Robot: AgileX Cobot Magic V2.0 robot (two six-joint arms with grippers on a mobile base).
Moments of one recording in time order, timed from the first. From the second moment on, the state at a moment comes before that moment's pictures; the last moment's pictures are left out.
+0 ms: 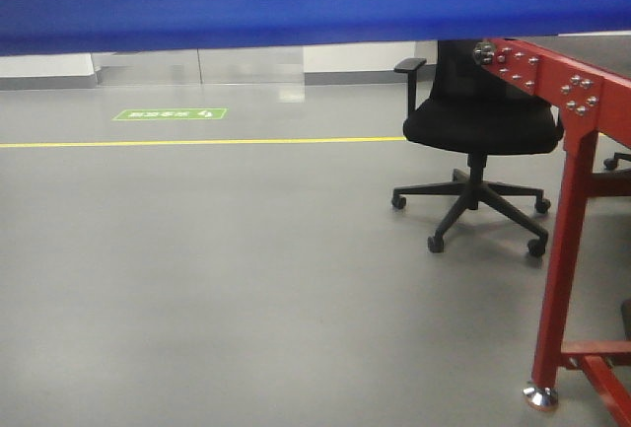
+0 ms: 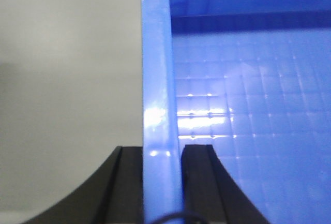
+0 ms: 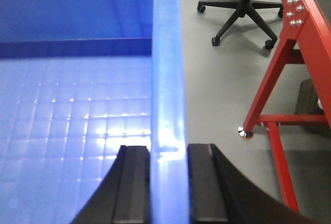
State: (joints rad) left arm -0.77 1.29 -1.66 0.67 1.32 -0.76; right arm 1.03 1.30 -1.60 -0.64 1.21 0.78
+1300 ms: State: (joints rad) left arm -0.77 1.30 -1.66 0.72 1.30 -0.76; right arm 1.03 1.30 -1.60 -0.64 1.18 0.78
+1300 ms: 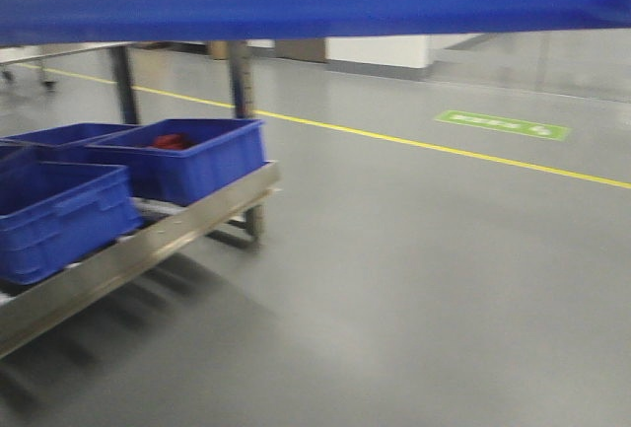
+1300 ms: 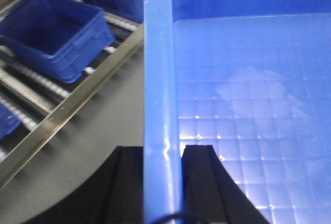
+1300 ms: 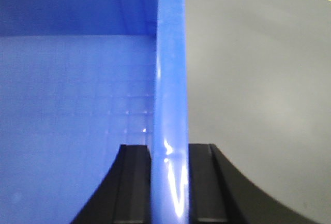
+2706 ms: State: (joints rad) left arm -0.77 1.30 -1.66 0.73 1.30 -0.76; right arm 1.03 1.30 -1.60 -0.64 1.18 0.78
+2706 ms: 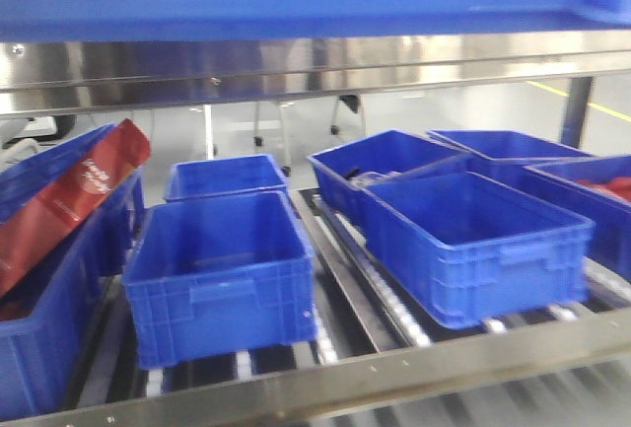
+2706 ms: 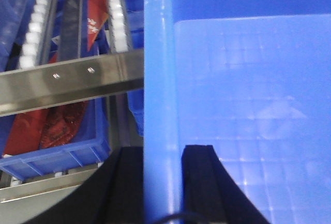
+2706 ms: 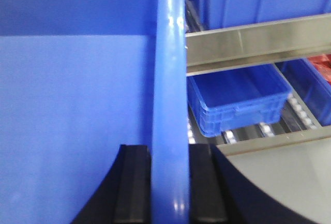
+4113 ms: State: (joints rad) left arm -0.77 1.30 -1.66 0.73 1.30 -0.76; right arm 1.03 1.30 -1.60 -0.64 1.18 0.78
